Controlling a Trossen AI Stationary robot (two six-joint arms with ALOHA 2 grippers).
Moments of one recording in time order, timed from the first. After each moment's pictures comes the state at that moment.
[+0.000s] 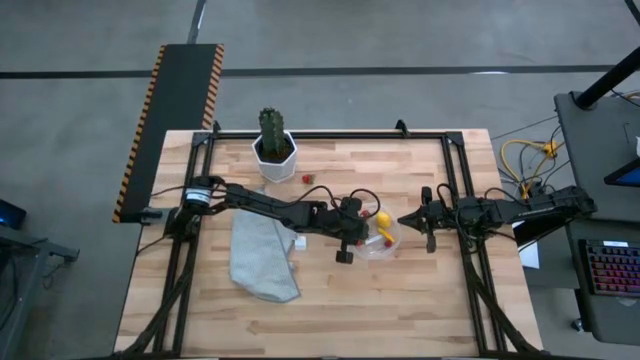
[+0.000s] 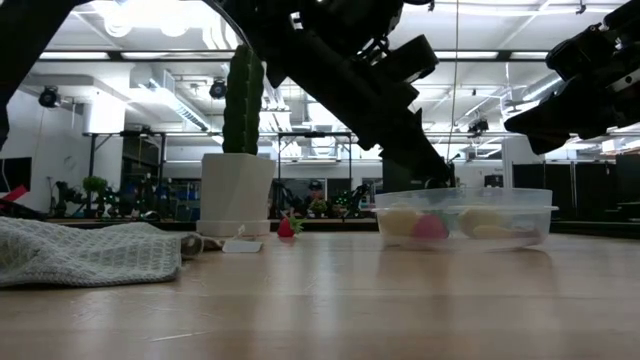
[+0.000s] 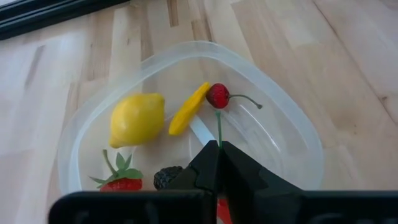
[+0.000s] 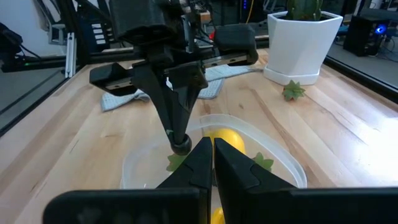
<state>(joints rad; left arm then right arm) -0.06 2.07 1.47 -0.02 -0.05 0.22 0.13 0.26 0.01 0.05 0.16 0.11</state>
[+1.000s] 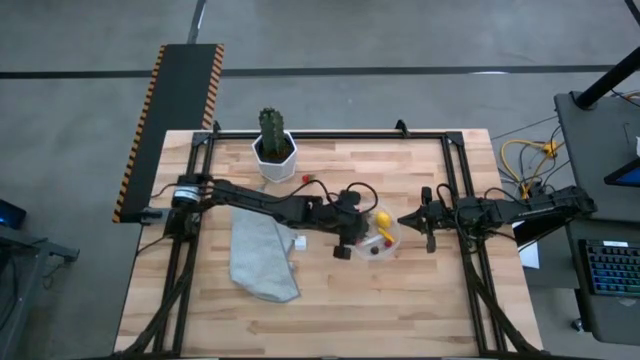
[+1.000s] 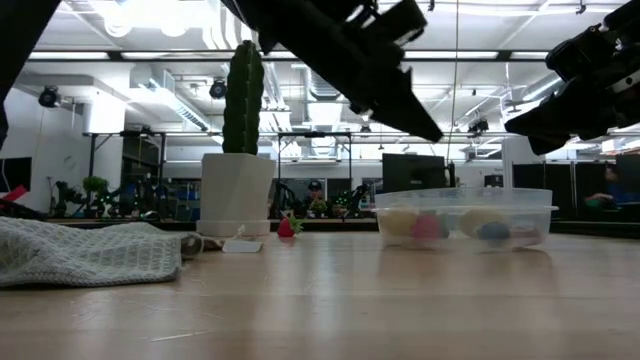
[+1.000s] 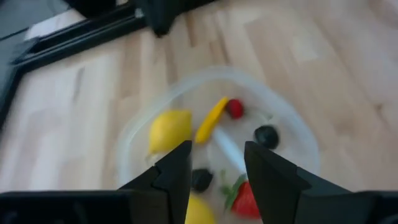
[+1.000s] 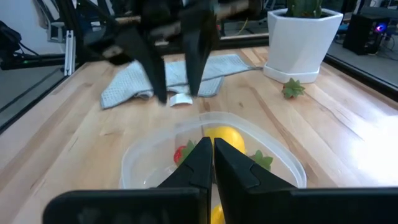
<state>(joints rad) -0.07 1.98 1.48 -0.11 -0.10 0.27 0.13 0.26 0.01 0.04 0.16 0.11</state>
